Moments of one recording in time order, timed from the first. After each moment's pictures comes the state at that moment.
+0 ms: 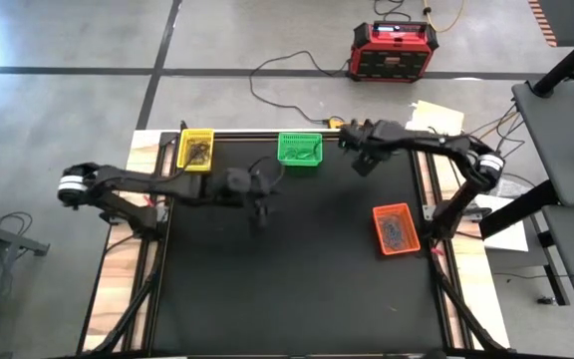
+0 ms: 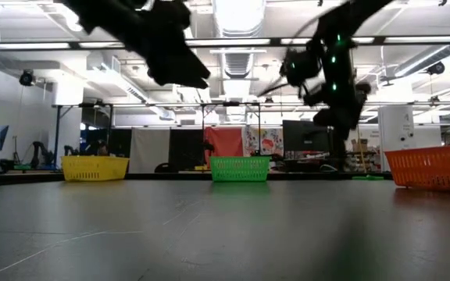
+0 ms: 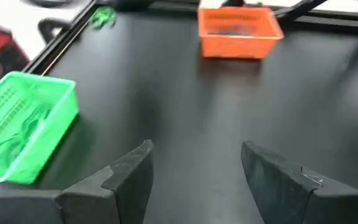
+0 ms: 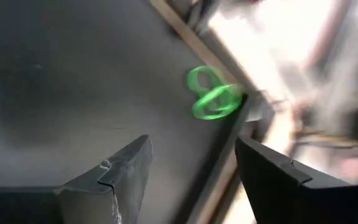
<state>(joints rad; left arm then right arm) 0.08 1.36 0.88 -0.07 -0.08 -0.07 -0.56 1.64 1.21 -1.13 0.63 0.31</state>
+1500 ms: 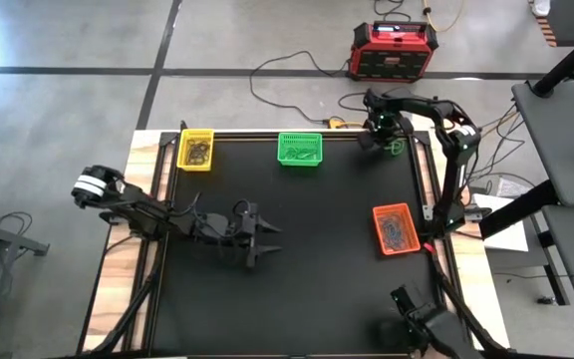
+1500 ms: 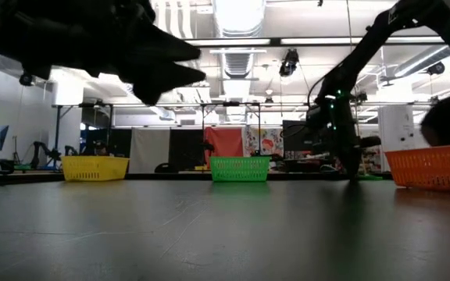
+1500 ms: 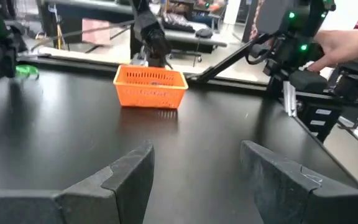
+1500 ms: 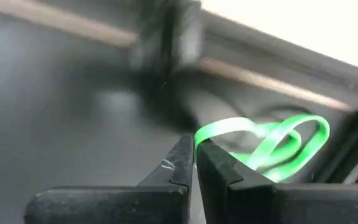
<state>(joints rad) -0.24 1.52 0.48 0.90 -0.20 -0.19 -1.10 2.01 1.40 -1.00 0.08 0.18</state>
